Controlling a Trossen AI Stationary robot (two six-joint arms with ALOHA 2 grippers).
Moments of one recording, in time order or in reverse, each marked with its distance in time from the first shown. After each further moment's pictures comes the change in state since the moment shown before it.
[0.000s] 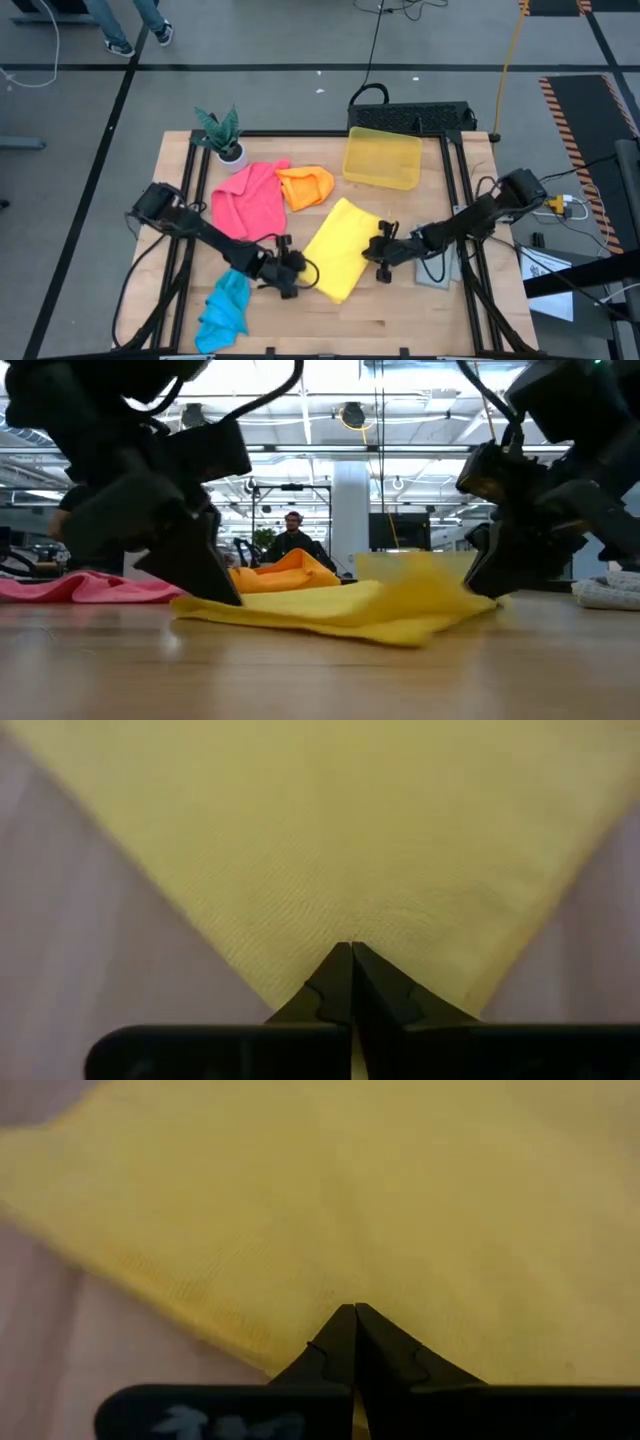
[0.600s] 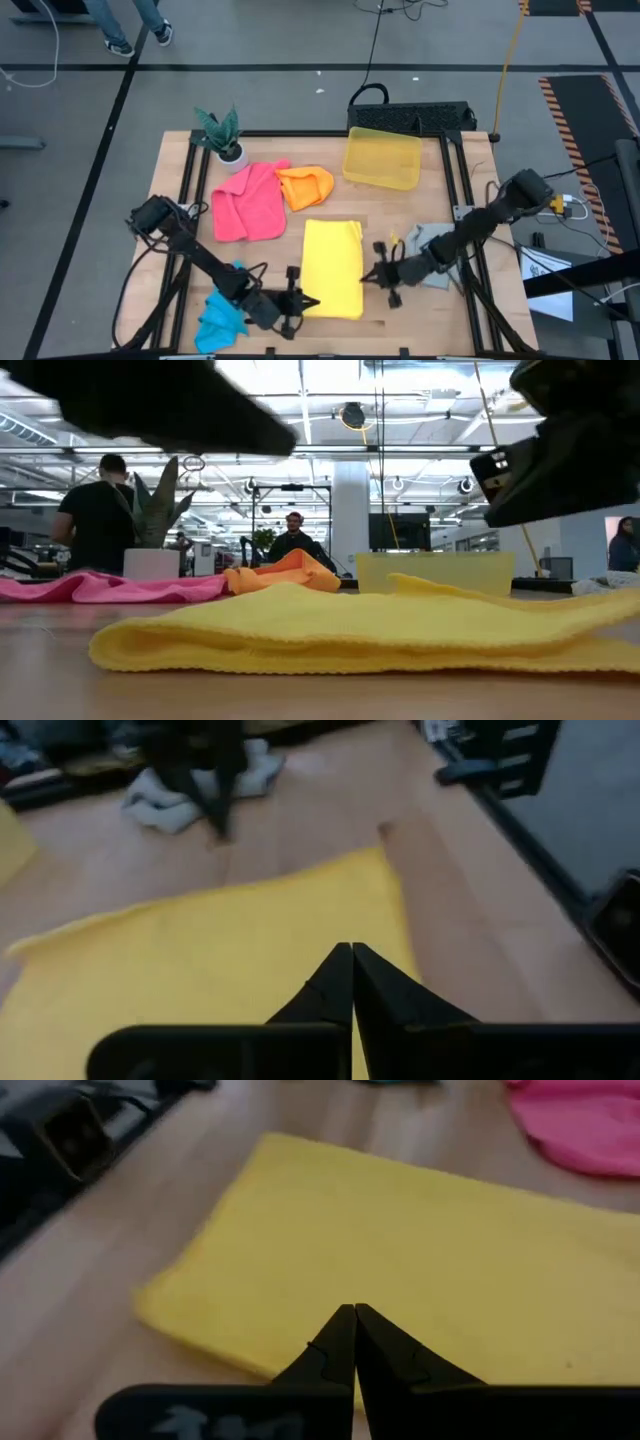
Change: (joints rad) left arm -0.197 0.043 0.116 0.369 -0.193 0.324; right arm 0.212 -0.013 0.071 0.194 0.001 -0.245
